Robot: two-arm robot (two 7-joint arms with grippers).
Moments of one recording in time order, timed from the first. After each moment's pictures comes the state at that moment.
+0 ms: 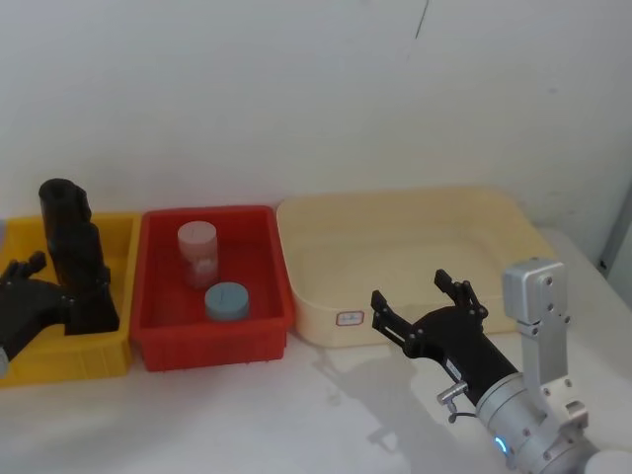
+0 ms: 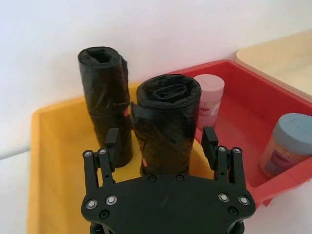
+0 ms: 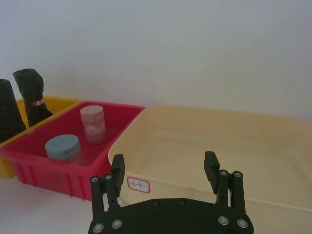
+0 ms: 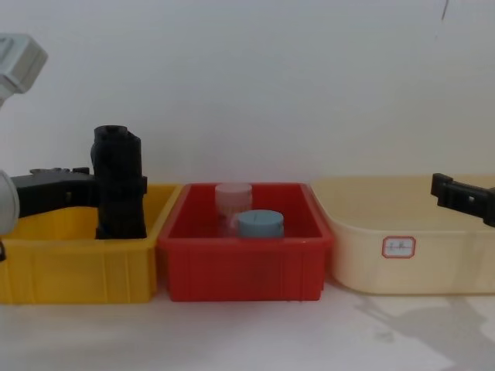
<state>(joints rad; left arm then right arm) -0.38 0.38 0.31 -1.40 -0.39 0.15 -0.24 -0.01 0.34 -0.23 -1.77 0.29 0.03 0.07</state>
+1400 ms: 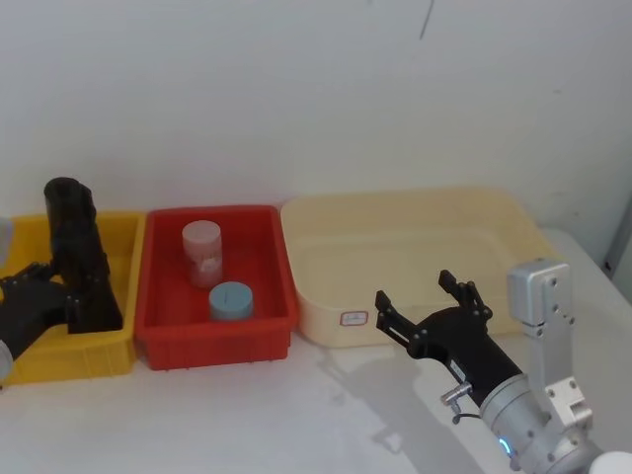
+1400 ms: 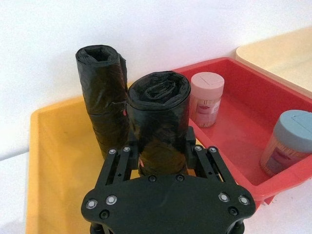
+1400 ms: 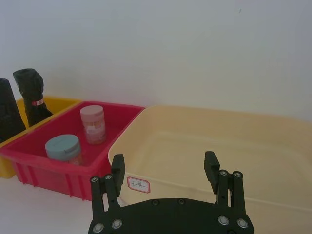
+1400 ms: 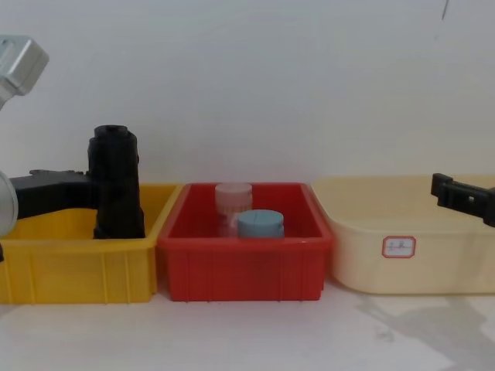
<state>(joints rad) -0.38 0.37 0.30 -1.40 -0.36 0.15 -0.25 -0.01 0.34 -0.23 -1.77 0.29 0.03 0.07</state>
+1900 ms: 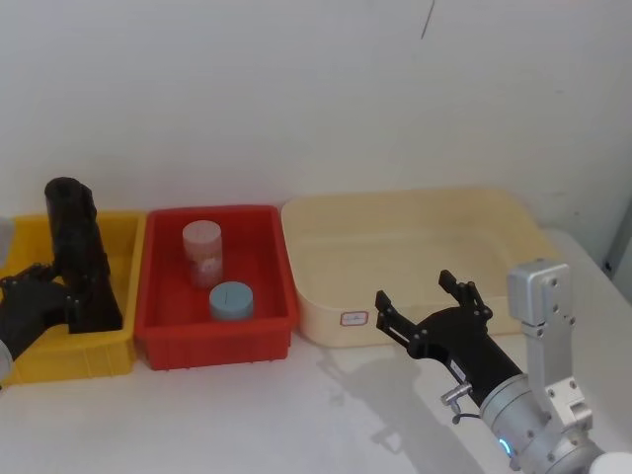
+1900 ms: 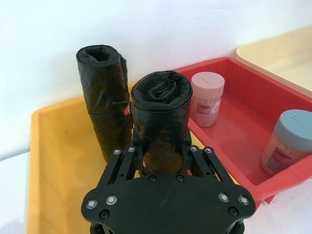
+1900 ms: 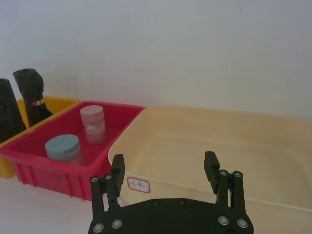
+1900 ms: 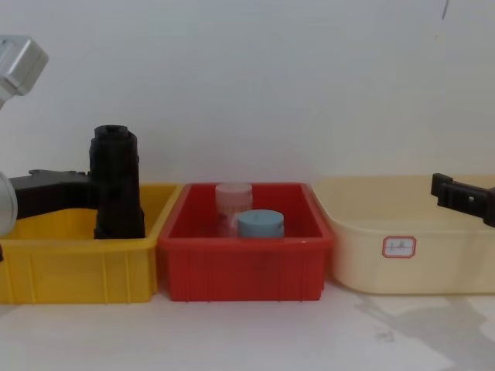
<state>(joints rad) -0.38 0.37 0.30 -1.40 -0.36 0.15 -0.26 -0.01 0.34 -0.23 -1.77 0.29 0.03 0.07</state>
